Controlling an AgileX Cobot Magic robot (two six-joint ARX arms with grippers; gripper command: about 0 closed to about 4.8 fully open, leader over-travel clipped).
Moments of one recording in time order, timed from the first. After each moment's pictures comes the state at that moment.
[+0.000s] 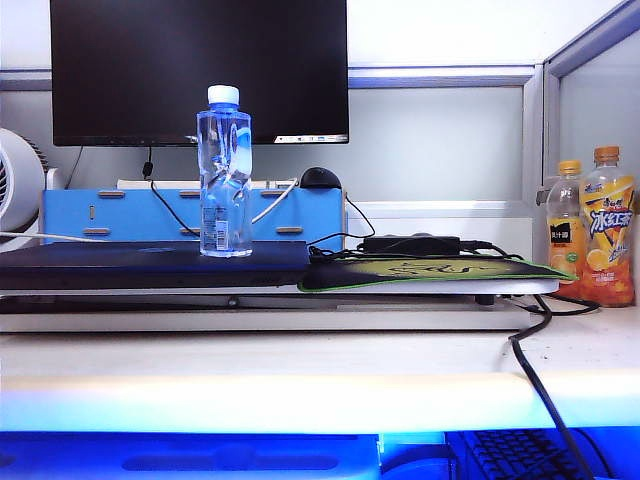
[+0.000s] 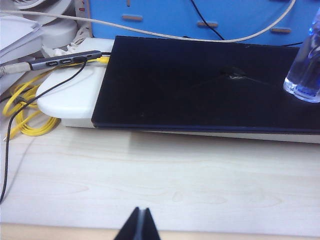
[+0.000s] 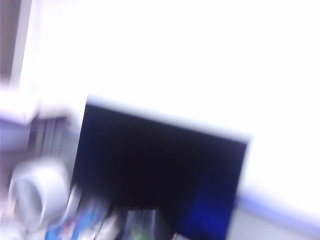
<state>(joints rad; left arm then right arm) 0.05 0.00 0.01 -0.15 0.07 -0.04 0.63 1.25 1.62 0.01 0.02 -0.24</state>
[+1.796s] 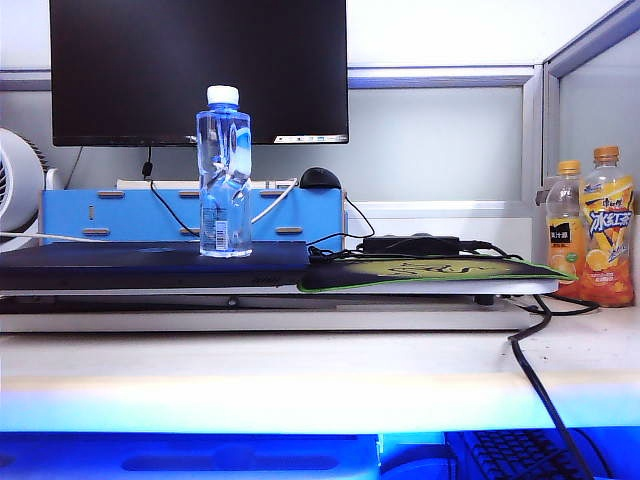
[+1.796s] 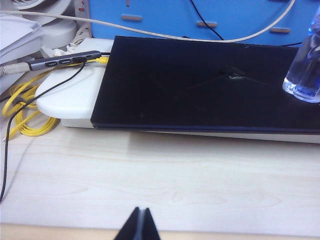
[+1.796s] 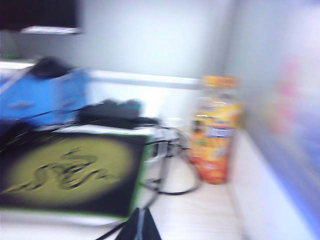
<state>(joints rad) 0.05 0.00 0.01 -0.15 0.07 -0.04 0.14 0.10 0.10 0.12 0.13 -0.05</state>
